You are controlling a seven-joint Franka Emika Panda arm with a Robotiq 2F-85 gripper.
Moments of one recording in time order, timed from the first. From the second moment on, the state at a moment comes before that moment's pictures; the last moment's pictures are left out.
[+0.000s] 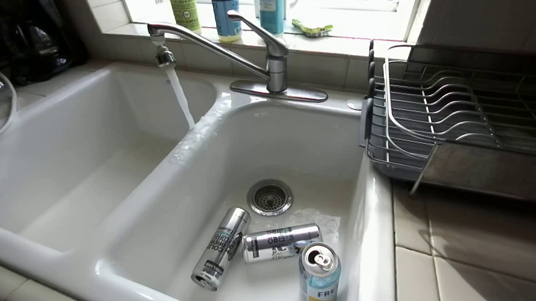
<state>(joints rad) -0.07 -0.71 0.25 -2.39 -0.05 2.17 0.39</state>
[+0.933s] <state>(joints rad) -0.09 -0.61 0.20 -2.32 -0.05 2.25 0.42</state>
